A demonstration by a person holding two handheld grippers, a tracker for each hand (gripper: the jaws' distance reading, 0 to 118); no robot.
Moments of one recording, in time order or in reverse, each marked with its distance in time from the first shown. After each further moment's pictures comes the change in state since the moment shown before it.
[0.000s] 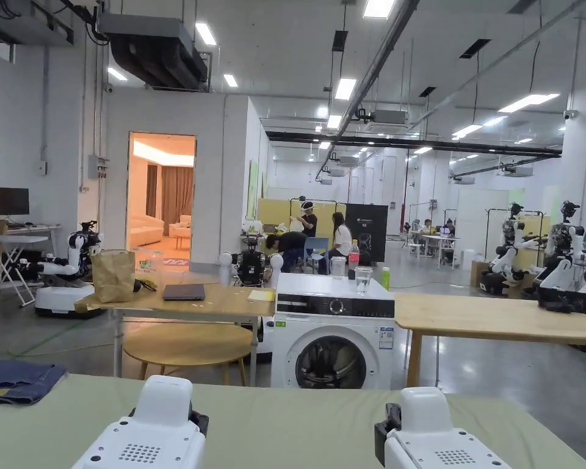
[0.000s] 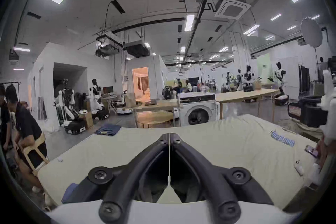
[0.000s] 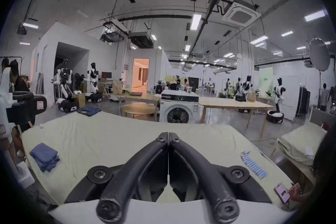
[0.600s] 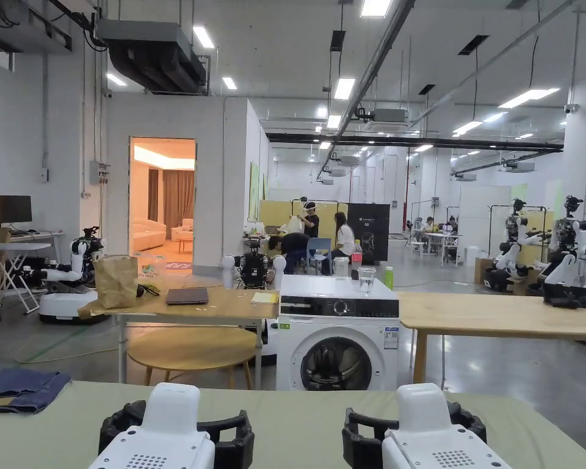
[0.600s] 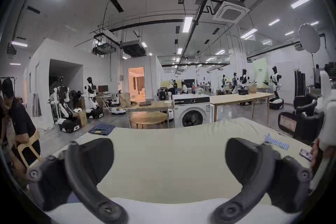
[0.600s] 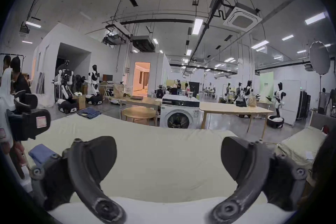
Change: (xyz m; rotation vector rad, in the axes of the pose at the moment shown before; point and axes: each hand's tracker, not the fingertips) left arm 0.002 0.000 -0.006 0.009 -0.050 0.030; right arm -0.015 0.004 -0.004 0.047 -0.010 0.029
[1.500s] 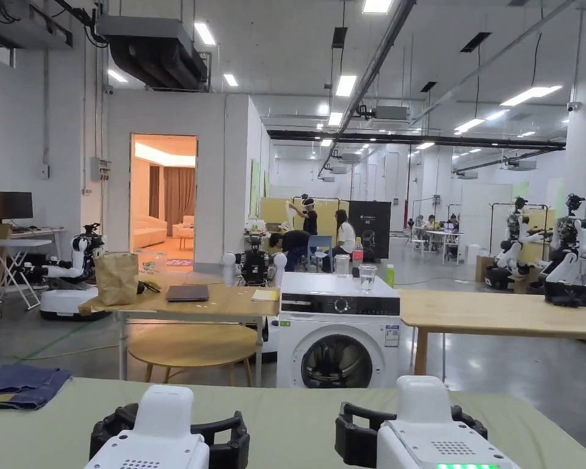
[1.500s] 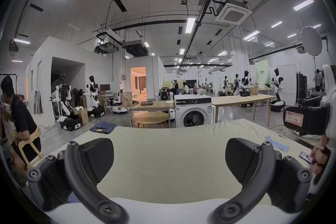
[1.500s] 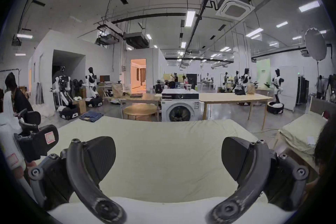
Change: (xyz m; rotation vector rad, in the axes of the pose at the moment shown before) left arm -0.001 0.001 0.006 -0.007 0.024 0.017; right arm -0.006 0.022 0.015 -0.072 -0.005 -0.108
